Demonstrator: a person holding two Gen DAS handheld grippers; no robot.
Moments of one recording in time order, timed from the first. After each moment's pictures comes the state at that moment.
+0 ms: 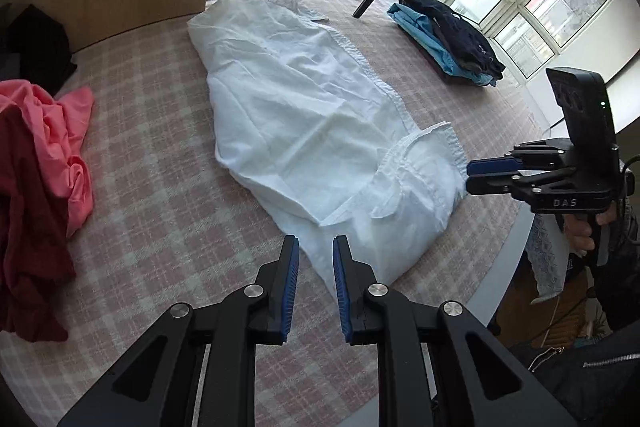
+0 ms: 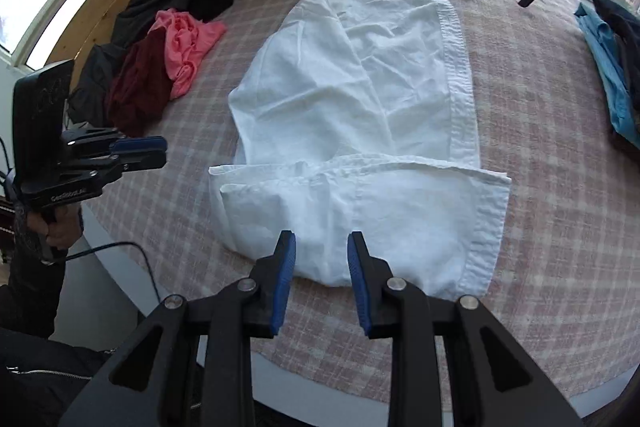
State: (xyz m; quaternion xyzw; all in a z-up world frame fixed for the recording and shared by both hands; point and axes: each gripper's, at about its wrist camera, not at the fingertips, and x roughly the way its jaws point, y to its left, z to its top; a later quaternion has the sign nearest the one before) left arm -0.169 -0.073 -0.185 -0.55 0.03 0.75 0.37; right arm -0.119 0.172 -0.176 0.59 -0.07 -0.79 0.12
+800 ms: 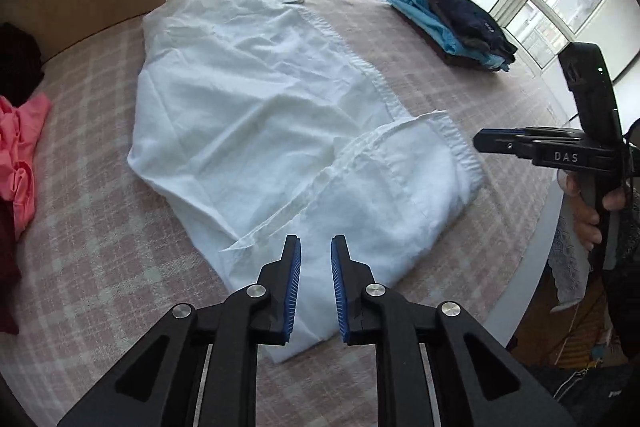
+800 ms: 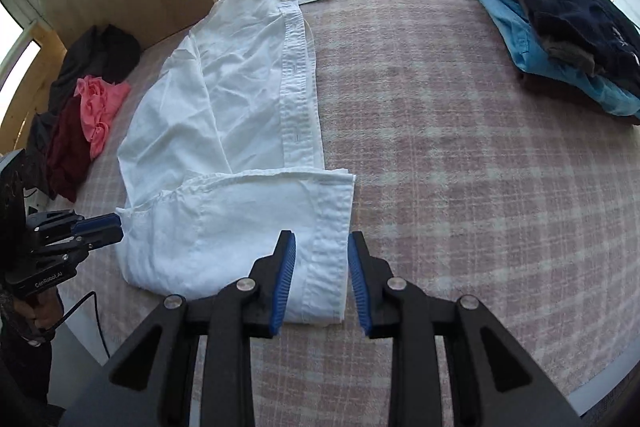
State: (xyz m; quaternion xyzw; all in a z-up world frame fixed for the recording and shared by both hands) left arm -0.136 0.012 -0.208 -0.54 0.06 0.77 0.35; right arm -0.096 0.282 -0.205 0.55 -0.13 -0.83 0.03
